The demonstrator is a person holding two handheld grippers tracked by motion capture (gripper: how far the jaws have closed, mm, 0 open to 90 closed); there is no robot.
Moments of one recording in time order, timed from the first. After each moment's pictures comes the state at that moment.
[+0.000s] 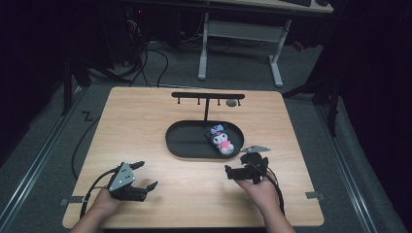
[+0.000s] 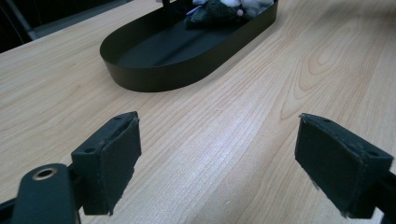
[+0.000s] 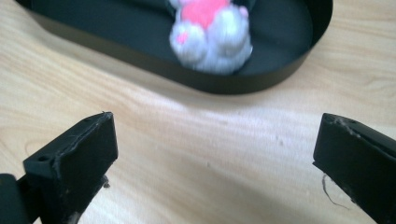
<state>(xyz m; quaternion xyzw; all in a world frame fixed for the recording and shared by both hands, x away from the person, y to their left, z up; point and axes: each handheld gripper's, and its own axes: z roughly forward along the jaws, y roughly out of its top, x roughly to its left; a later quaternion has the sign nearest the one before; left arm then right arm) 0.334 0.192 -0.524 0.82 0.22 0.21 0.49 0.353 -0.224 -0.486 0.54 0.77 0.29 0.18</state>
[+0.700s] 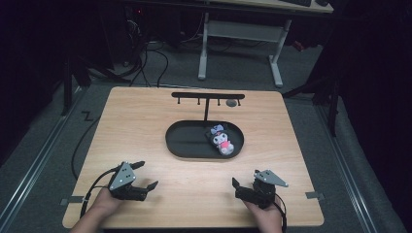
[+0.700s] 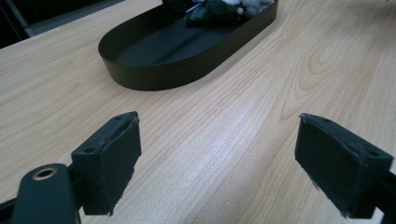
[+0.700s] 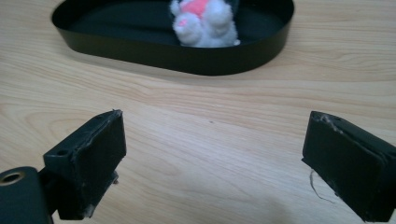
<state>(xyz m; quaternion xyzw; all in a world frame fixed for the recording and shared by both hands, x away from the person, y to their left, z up) 0.336 0.191 -0.524 0.82 0.23 0.20 0.49 0.288 -0.245 -0.519 0.54 0.69 0.41 0.25</state>
